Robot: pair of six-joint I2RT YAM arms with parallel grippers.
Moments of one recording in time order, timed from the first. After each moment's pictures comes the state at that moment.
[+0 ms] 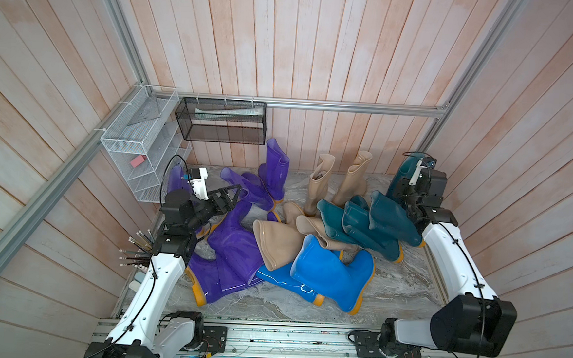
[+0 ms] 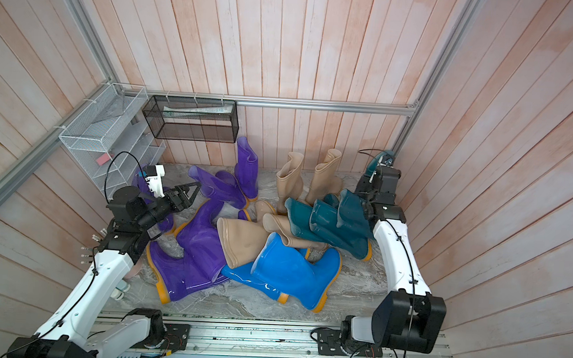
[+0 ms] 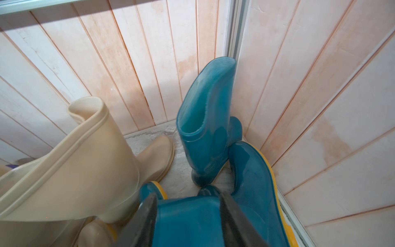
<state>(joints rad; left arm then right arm) -0.03 1.02 0.84 0.05 0.53 -0.59 -0.01 1.35 1.22 -0.28 0.18 0.18</state>
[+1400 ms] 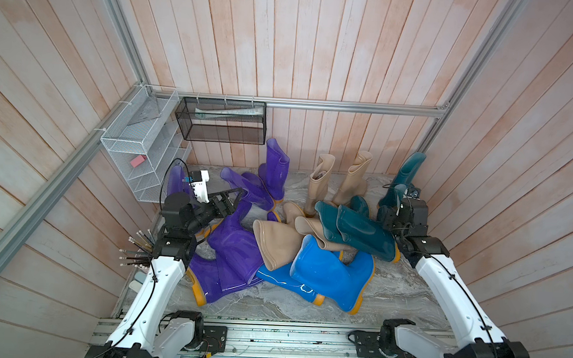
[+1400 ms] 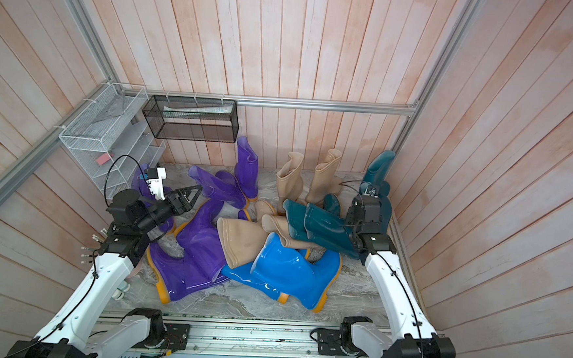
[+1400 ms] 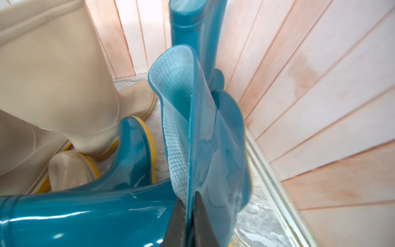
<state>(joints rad) -0.03 1.00 0.81 0.07 0.57 -0.60 0.11 1.08 0.94 -0.41 0.40 0.18</state>
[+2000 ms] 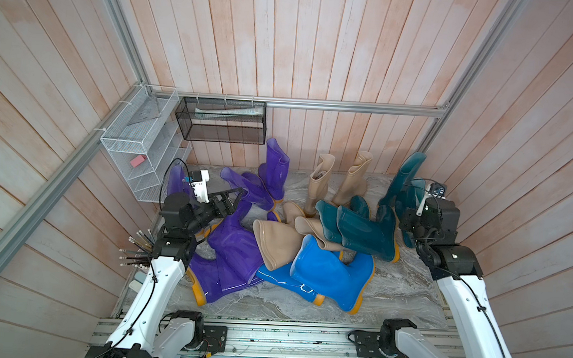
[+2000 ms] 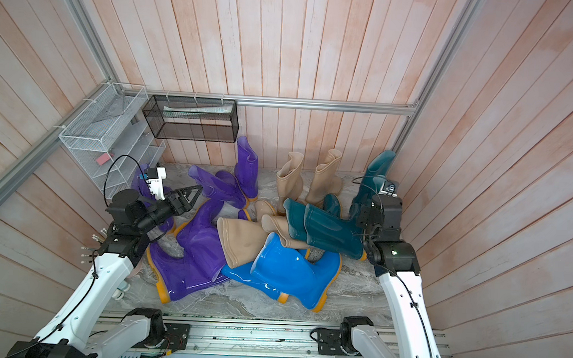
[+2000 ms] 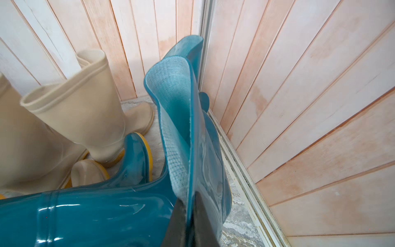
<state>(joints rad) -0.03 0.99 0.81 0.07 0.58 -0.59 0.11 0.93 1.15 -0.66 0.40 0.16</state>
